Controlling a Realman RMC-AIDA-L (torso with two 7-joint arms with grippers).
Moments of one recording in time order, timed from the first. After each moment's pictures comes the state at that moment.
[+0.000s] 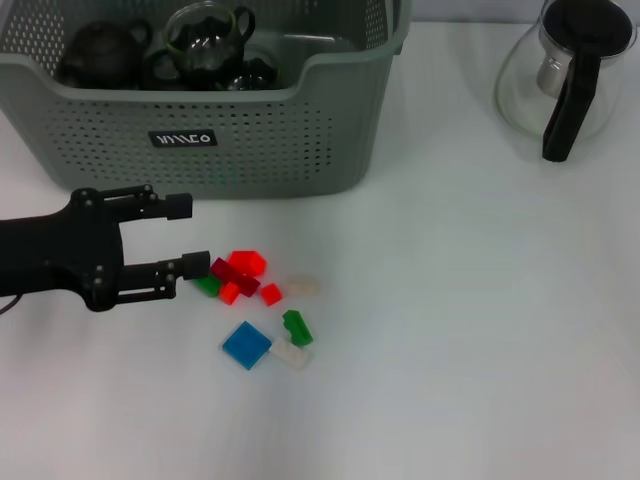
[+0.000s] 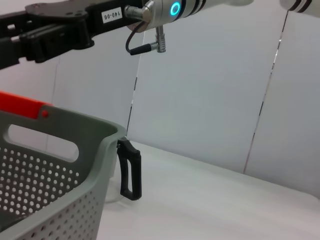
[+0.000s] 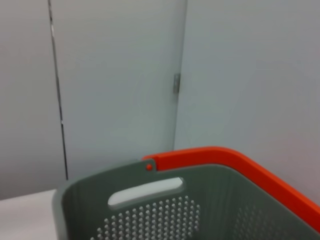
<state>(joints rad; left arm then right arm) -0.32 -2.09 0.51 0.86 2.03 1.93 -1.29 1.13 2.10 -1.23 -0.76 -1.95 -0.95 1.93</state>
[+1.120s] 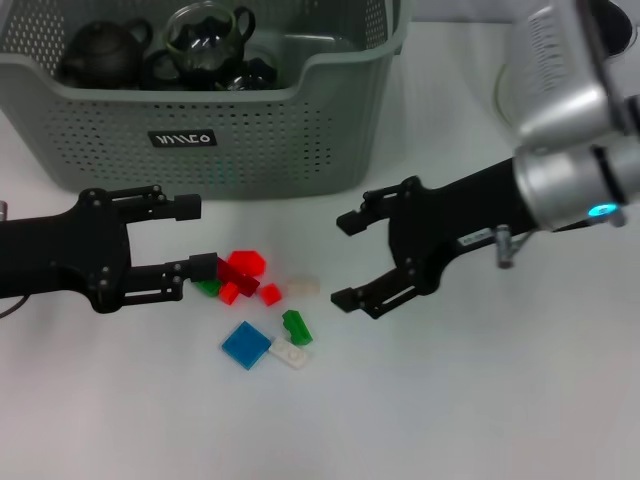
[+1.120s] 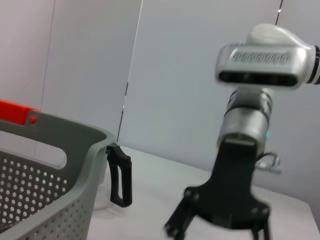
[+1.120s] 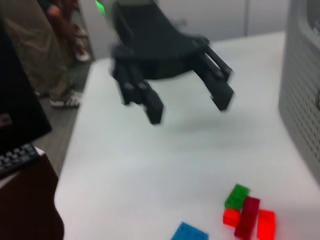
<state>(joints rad) -0.33 -2.09 0.51 0.85 2.03 1.94 -1.29 0.68 2.10 -1.39 -0.97 -2.01 -1.46 1.74</state>
